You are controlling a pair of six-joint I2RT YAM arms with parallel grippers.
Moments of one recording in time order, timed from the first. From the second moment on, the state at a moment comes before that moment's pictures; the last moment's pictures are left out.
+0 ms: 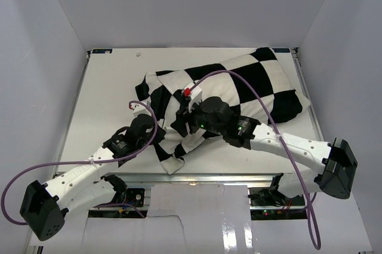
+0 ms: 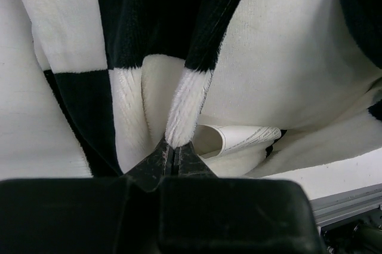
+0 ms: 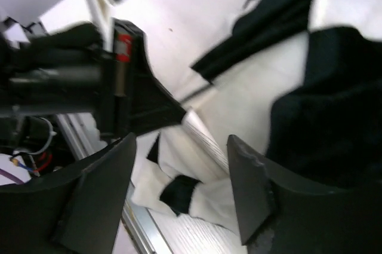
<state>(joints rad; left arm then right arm) -0.71 0.91 0.58 -0.34 -0.27 -0.82 1.06 1.31 1.03 -0.07 0.03 0.22</state>
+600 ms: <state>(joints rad) -0.71 0.85 0.56 -0.34 -0.28 -0.84 1.00 1.64 1.08 -0.02 0.16 0.24</state>
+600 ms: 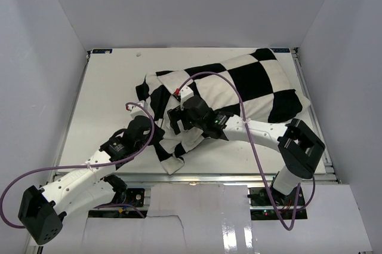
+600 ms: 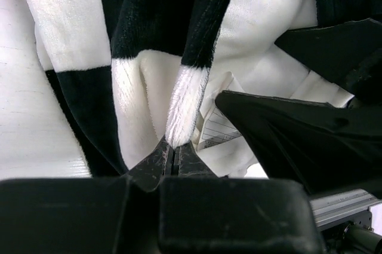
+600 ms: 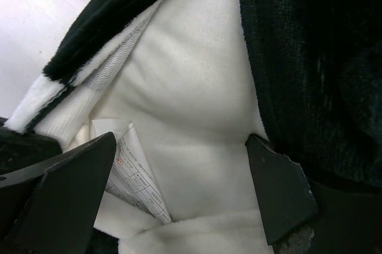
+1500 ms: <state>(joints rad) -0.71 0.85 0.56 -0.17 -0.33 -0.90 0.77 1.57 1.18 -0.11 -0.12 0.34</state>
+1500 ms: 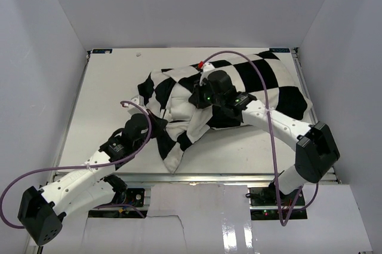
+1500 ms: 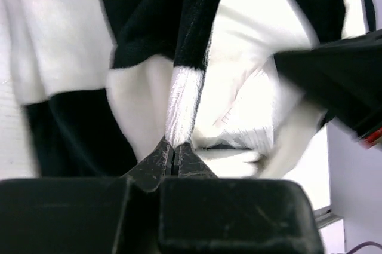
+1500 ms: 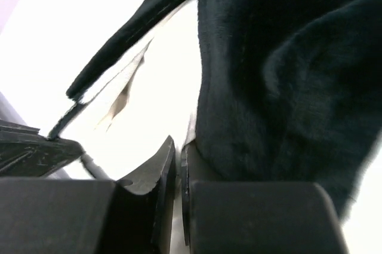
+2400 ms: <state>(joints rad) -0.71 1.17 0.52 -0.04 -0.20 -0.83 0.56 1.27 1.09 -0.29 -0.41 0.19</state>
